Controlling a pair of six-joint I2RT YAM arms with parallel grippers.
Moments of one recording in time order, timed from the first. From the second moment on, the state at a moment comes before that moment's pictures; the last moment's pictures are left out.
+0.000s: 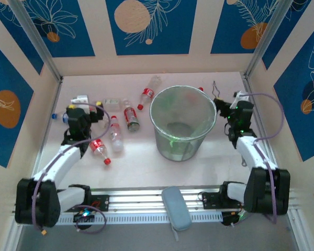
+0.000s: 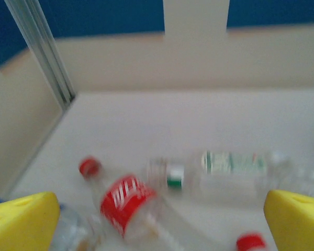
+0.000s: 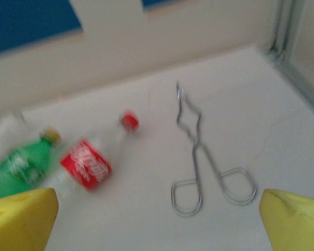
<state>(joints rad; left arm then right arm) -0.11 1.10 0.64 0.23 -0.25 -0.04 -0.10 1.18 0.70 0.14 -0.06 0.27</state>
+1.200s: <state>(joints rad) 0.02 1.08 0.47 -0.52 0.20 -0.62 -0.27 1.14 1.13 -0.66 -0.48 0.41</state>
